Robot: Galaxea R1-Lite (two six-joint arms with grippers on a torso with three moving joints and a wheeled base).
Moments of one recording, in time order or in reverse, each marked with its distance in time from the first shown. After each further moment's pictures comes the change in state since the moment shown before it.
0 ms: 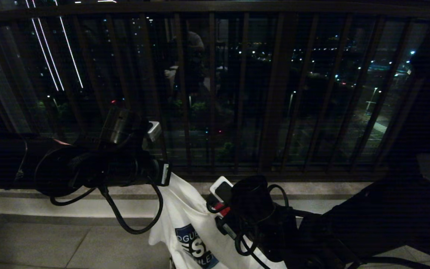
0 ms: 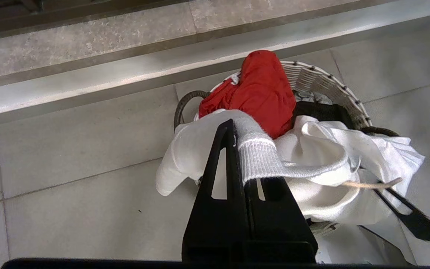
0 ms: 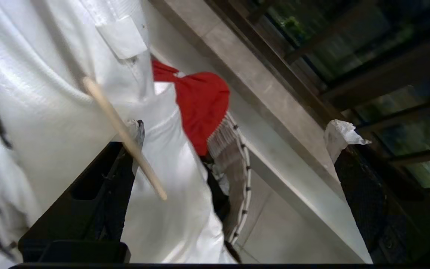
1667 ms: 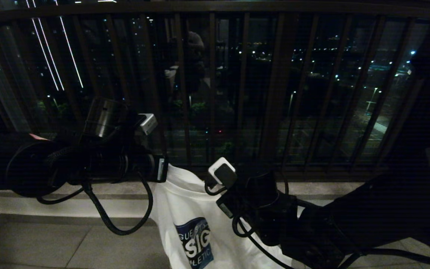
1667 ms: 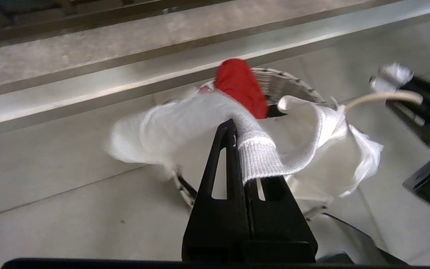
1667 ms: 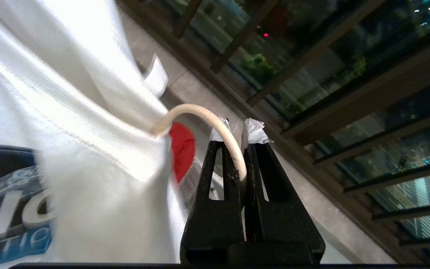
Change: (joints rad) left arm 0.009 -0.072 0.007 0.013 -0.095 -0.007; right arm -0.019 -0.020 -0.046 -0.146 -0.039 -0.094
